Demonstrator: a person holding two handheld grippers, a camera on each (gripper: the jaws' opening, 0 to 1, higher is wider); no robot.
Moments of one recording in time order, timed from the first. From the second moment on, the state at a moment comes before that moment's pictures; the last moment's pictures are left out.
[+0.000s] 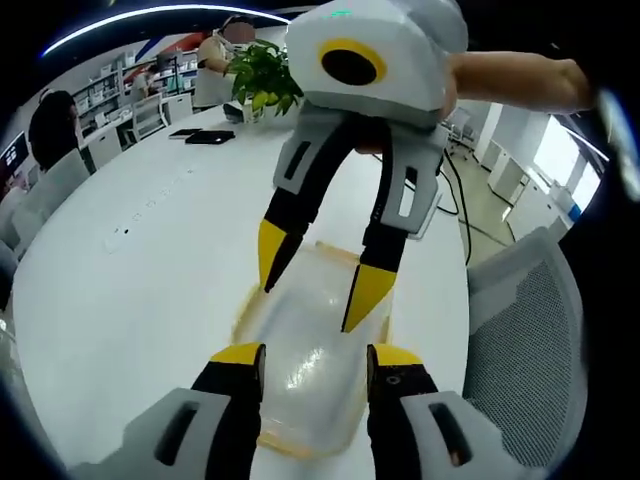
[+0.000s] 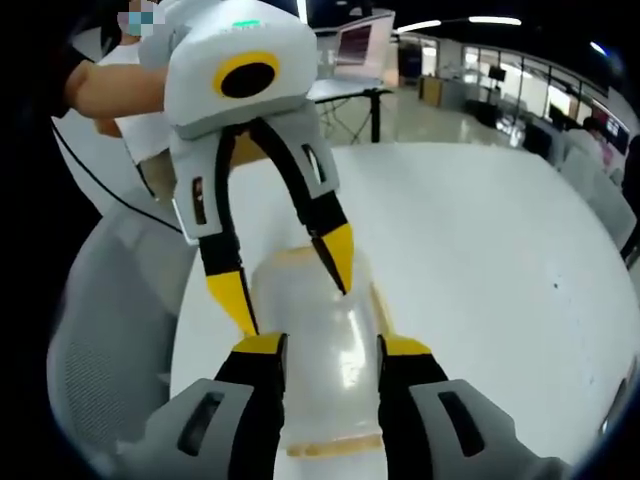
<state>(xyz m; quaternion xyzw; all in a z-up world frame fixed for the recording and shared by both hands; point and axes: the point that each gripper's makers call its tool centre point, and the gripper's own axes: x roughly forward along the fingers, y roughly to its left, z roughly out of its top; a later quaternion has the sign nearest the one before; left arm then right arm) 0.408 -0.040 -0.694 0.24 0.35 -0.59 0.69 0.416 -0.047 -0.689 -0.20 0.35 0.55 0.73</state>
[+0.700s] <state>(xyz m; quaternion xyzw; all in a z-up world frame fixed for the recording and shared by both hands) 0.377 -0.046 -0.707 0.31 0.29 -0.60 0.67 0.425 -0.043 -0.695 -0.18 0.37 0.55 0.73</state>
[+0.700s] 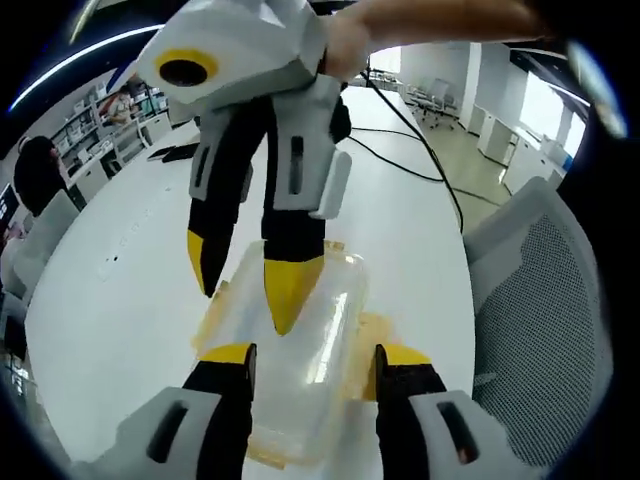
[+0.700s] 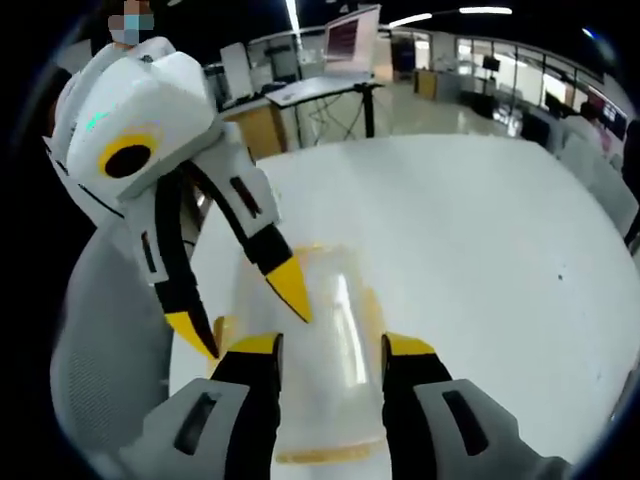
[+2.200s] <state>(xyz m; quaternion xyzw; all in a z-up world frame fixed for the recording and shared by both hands) 0.370 -0.049 -0.714 0.43 0.18 -0.61 0.65 0.439 -0.039 -0.714 -0.18 0.41 0.57 0.69</state>
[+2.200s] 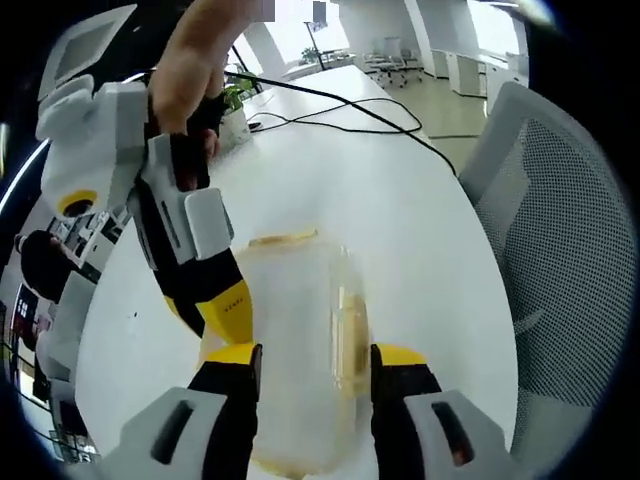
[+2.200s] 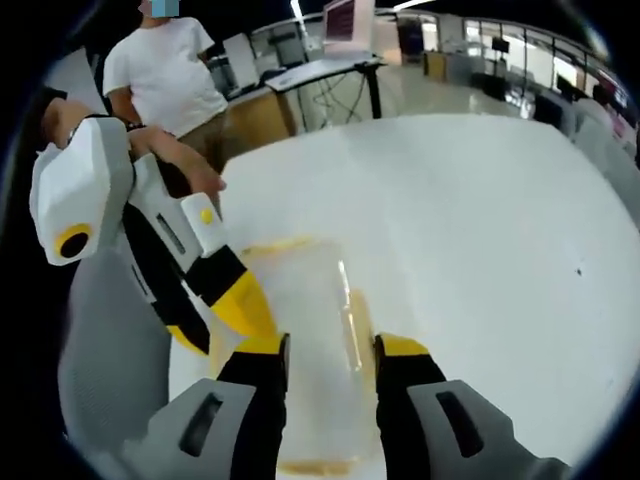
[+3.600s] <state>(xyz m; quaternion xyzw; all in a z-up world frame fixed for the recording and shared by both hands) 0.378 -0.051 -0.714 0.45 0.16 -0.60 0.64 0.441 -0.035 -0.714 -0.11 0.47 0.55 0.68</state>
